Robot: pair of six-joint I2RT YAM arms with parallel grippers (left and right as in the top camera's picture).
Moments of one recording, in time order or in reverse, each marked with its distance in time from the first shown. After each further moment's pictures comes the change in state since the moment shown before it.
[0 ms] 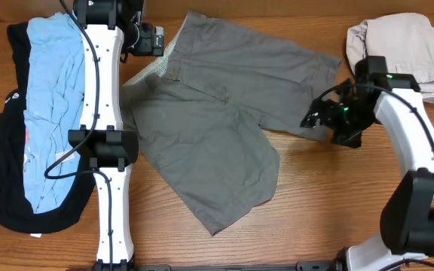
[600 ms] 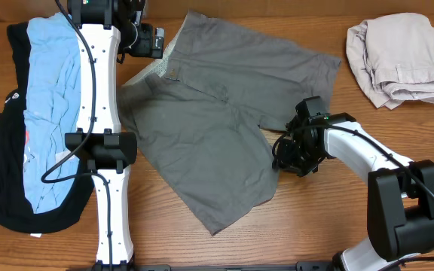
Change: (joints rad) left arm 0.000 -0.043 0.002 -0.043 0.032 0.060; right arm 0.238 0.006 -0.397 0.386 0.000 0.119
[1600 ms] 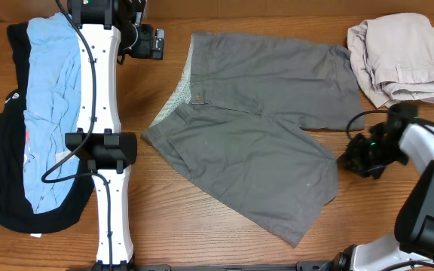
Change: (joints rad) left arm -0.002 0.000 0.000 -0.014 0.000 0.000; right arm -0.580 0.000 0.055 -0.140 0.037 -0.023
